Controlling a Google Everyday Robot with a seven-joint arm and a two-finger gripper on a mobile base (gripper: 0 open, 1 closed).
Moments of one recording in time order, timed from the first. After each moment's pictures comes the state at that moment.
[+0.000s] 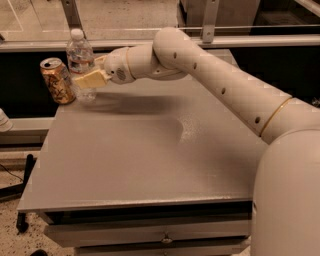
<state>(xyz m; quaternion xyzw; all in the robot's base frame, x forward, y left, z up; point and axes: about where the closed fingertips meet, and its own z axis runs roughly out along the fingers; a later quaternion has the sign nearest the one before) 0.660 0.205 0.900 -0.53 0.59 0.40 0.46</state>
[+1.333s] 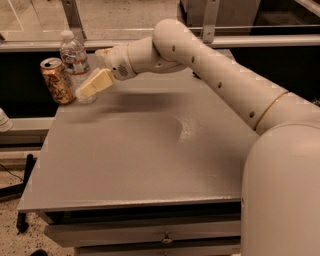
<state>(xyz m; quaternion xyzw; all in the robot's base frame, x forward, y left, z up) 0.666 0.200 0.900 -0.57 0.58 0.38 0.44</state>
